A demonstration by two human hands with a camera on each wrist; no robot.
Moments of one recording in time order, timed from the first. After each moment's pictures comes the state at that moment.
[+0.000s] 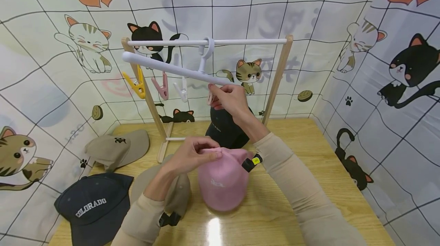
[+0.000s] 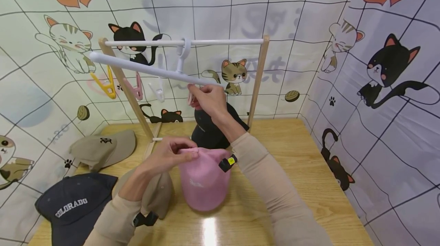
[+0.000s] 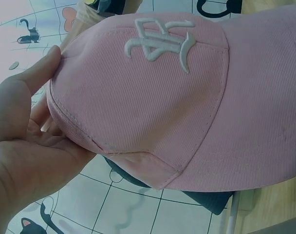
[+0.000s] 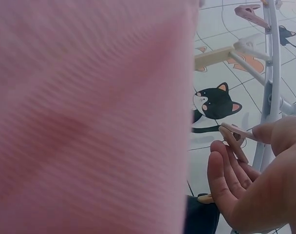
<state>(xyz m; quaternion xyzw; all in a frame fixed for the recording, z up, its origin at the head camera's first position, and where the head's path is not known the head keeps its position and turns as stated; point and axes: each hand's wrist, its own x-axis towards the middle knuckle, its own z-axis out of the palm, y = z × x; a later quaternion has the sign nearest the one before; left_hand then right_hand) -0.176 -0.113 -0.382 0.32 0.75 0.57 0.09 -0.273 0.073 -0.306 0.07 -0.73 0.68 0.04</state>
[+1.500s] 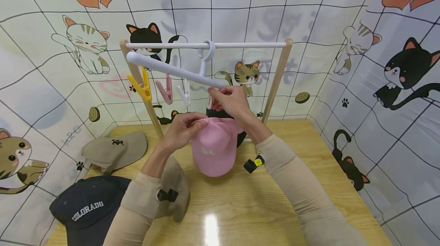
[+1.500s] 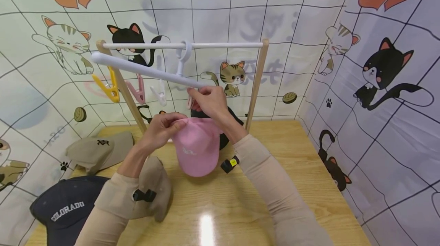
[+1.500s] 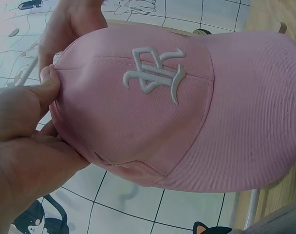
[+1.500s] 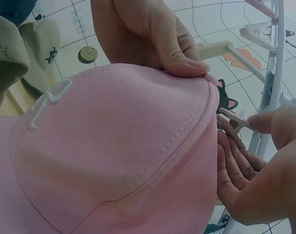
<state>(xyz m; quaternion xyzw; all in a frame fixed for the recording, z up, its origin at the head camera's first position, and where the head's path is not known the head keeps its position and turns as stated) -0.240 -0.132 -0.365 0.32 0.76 0.57 -0.04 -0.271 0.080 -0.301 0.11 -0.75 0.65 0.04</state>
